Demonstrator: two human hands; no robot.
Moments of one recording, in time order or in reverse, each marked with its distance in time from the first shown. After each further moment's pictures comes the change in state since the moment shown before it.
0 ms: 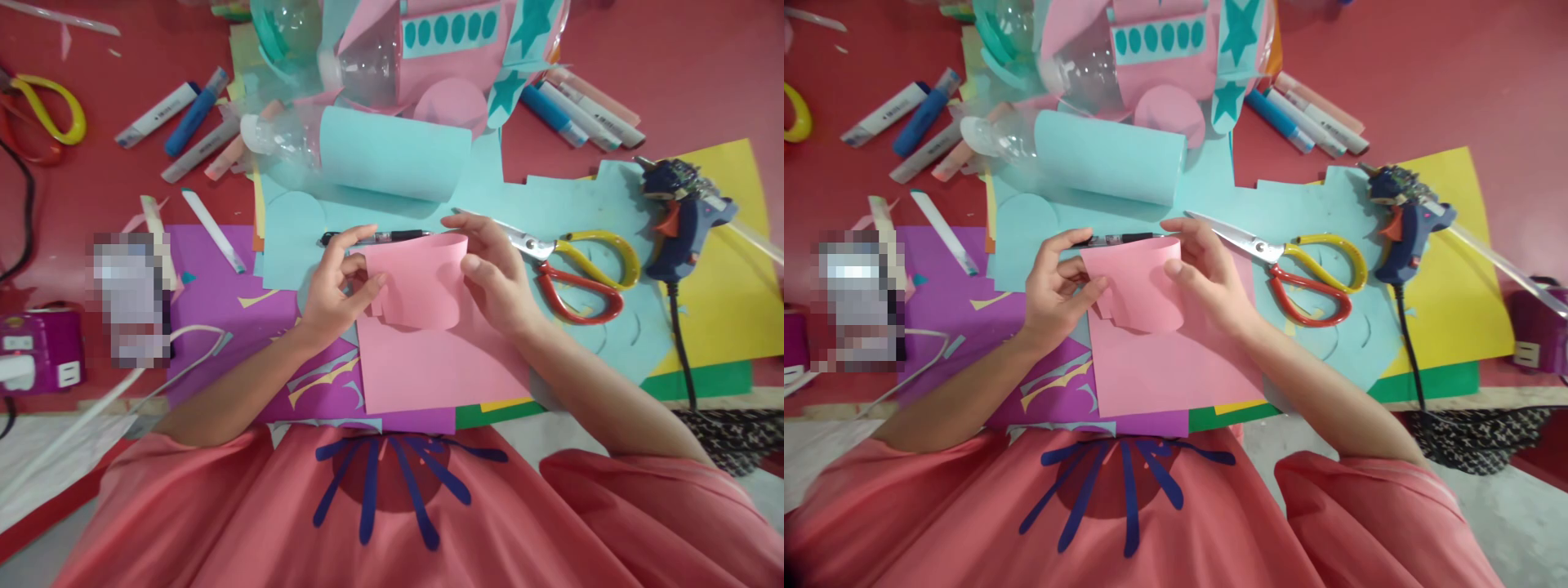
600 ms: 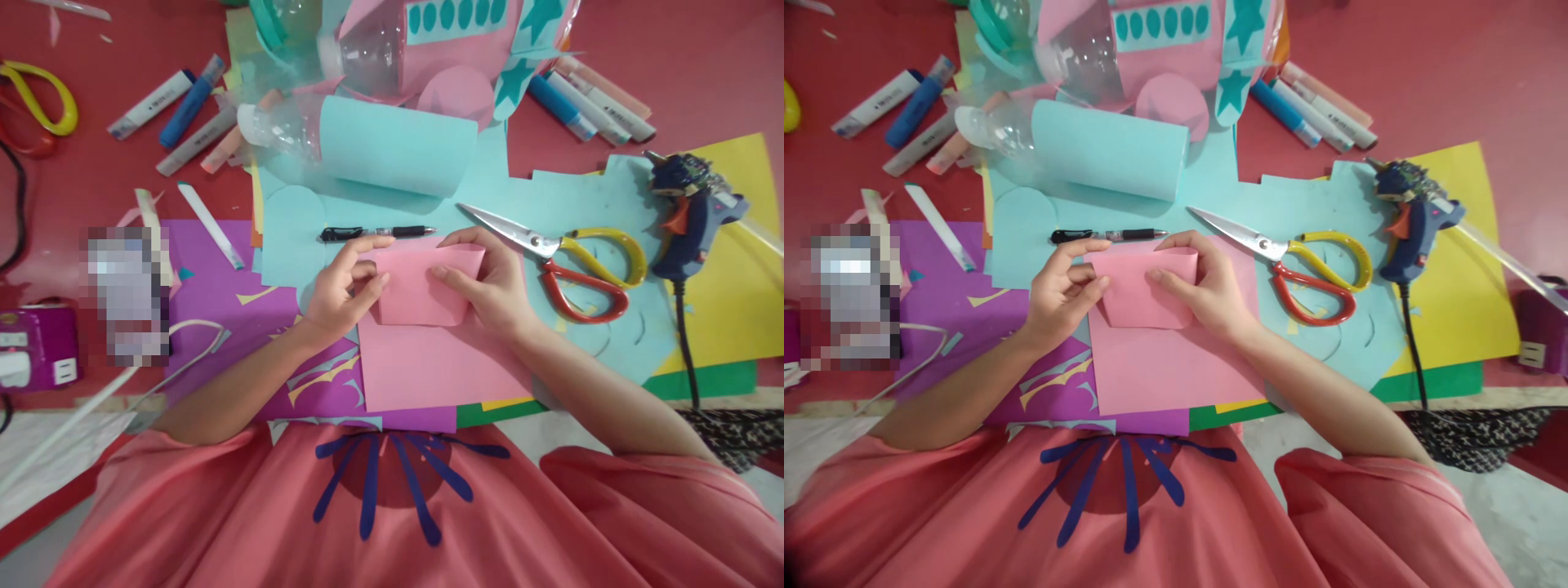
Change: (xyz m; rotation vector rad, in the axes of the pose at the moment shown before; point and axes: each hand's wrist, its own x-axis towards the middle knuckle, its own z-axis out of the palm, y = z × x) left_hand -0.004 0.007 0.001 0.107 -0.132 0.019; right_hand 0.000 -0.017 0.008 -0.068 0.115 0.126
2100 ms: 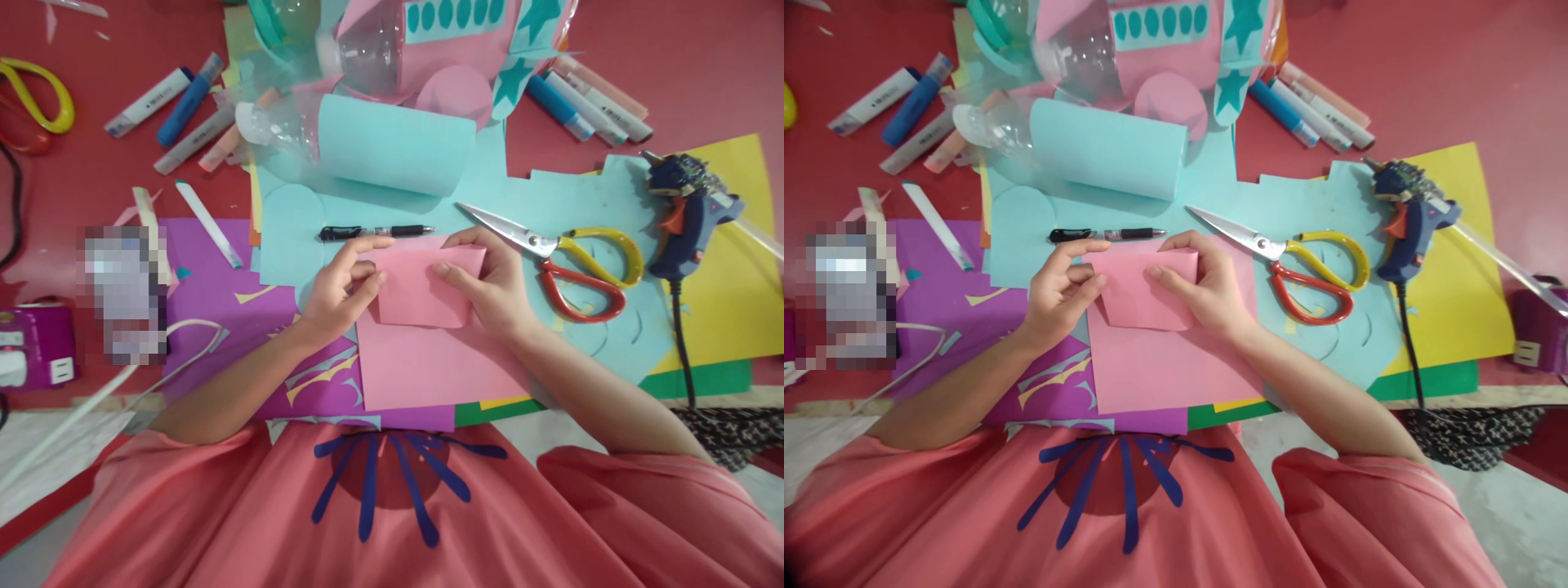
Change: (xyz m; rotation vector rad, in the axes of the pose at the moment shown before) left_hand 0.000 0.000 -0.003 0.050 -0.033 0.040; right_hand -0.001 -0.002 0.000 0.023 0.021 0.025
